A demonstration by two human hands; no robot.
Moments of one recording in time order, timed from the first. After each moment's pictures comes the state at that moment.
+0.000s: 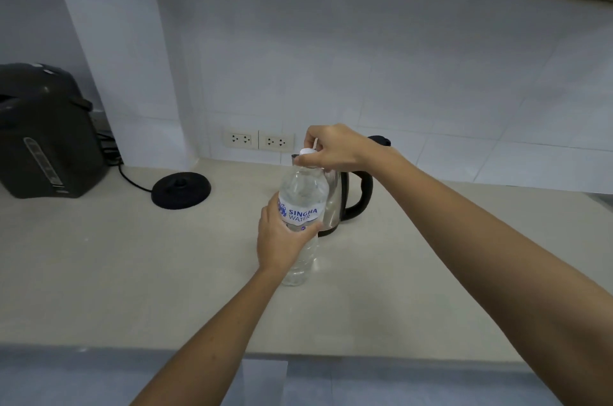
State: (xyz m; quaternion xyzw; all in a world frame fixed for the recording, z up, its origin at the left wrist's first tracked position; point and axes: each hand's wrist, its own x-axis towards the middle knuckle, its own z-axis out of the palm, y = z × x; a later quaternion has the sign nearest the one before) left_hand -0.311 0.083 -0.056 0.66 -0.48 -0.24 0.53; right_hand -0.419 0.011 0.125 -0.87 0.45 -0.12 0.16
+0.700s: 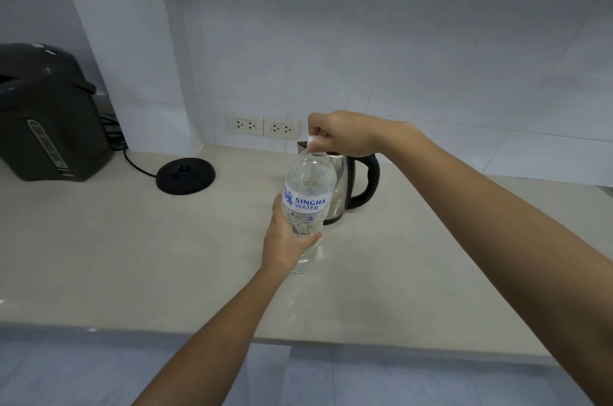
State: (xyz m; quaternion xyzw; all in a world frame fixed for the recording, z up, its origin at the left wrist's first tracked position) left_hand -0.310 0.090 -0.083 0.65 -0.50 -0.29 0.49; right_hand -0.418 0.010 0.140 -0.92 0.39 0.01 0.09
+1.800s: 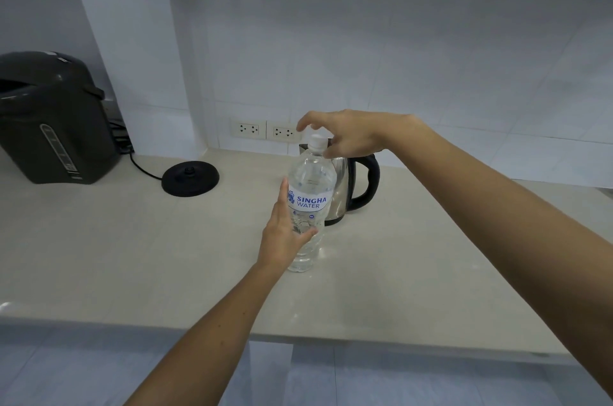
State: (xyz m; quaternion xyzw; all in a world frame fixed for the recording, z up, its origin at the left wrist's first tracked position) left_hand -0.301 0.102 -0.063 0.64 -0.57 -0.23 0.46; right_hand -0.425 0.030 0.157 -0.92 0.38 0.05 0.08
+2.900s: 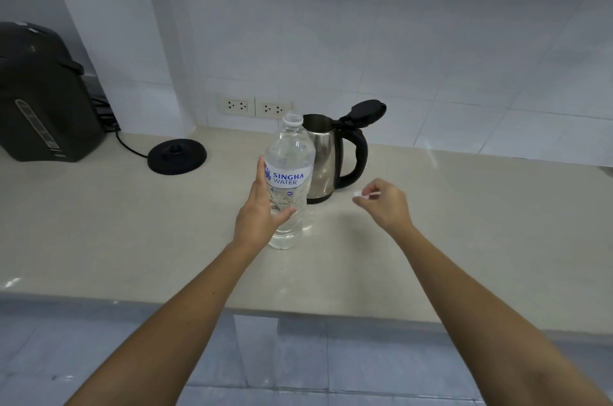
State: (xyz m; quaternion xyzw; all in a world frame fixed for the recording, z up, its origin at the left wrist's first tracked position) left_hand -0.303 0.102 -0.069 0.67 -0.59 -0.18 0.42; right_hand -0.540 0.029 -0.049 -0.65 0.63 -0.32 0.28
